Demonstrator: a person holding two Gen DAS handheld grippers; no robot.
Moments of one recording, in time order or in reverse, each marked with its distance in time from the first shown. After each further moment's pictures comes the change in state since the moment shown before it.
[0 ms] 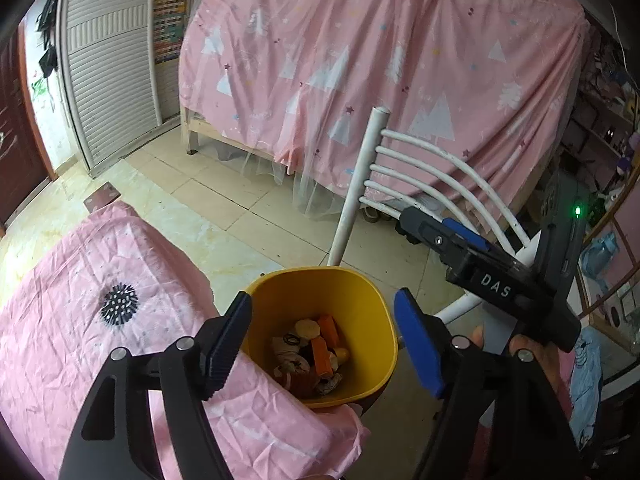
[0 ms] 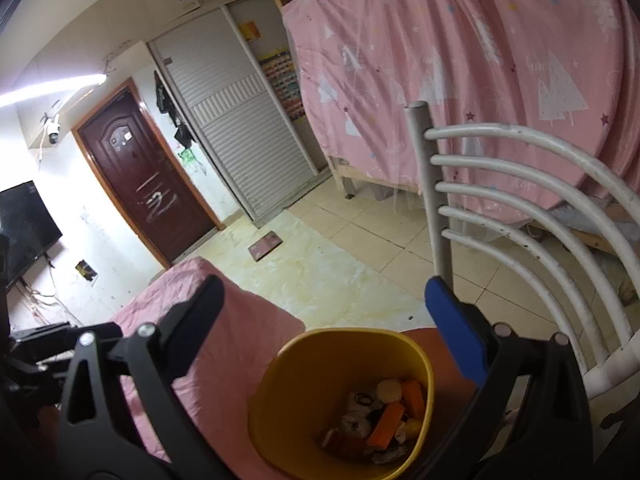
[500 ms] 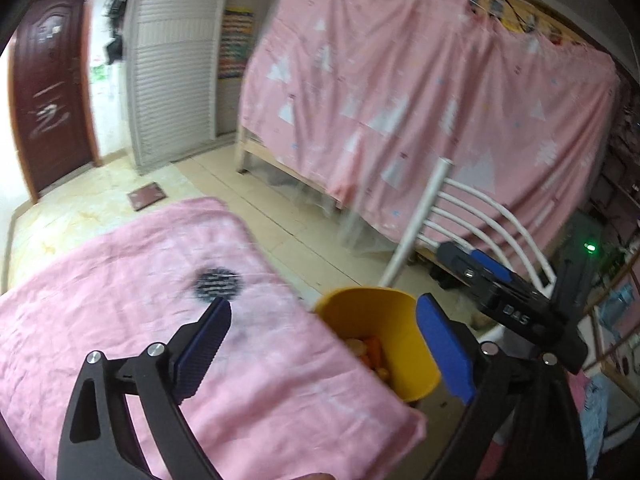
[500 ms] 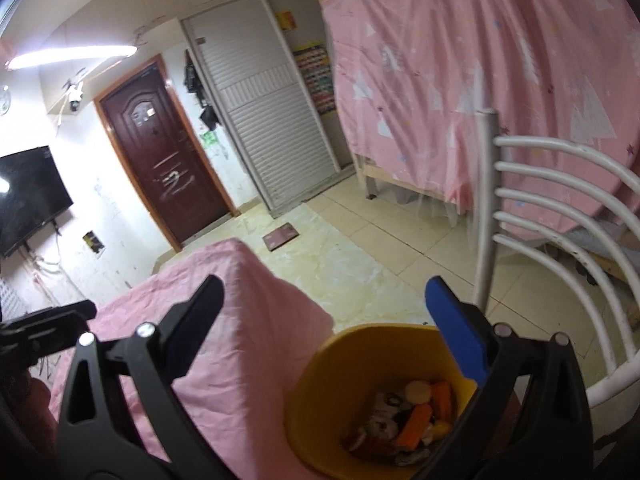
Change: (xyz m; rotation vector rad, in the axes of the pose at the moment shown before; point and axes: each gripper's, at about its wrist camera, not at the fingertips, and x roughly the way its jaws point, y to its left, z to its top) left arm -0.060 0.085 -0.040 -0.151 -0.163 0.133; right arm 0.012 0.079 -0.022 -0.123 0.006 0.048
